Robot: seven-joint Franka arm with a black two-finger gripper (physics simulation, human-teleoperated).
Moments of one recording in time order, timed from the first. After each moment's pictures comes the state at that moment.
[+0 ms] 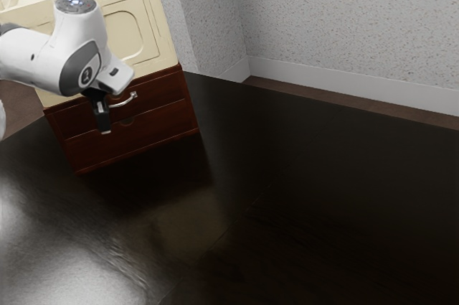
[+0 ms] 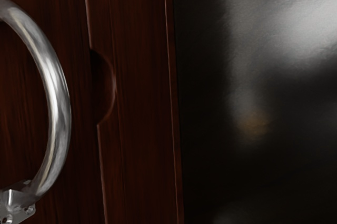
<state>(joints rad) 0.09 0.25 0.39 -1.51 0.28 2.01 0.94</state>
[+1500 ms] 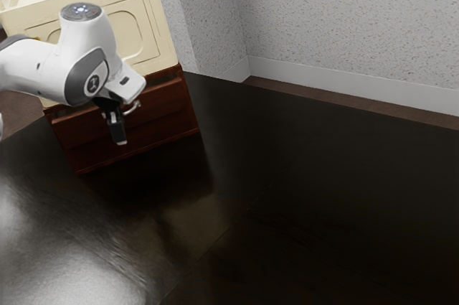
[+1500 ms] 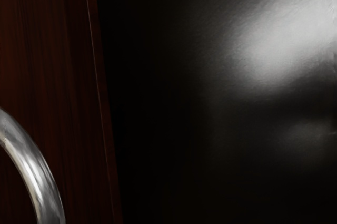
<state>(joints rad) 0.09 0.20 0.33 -1.60 0.23 2.05 0.96</state>
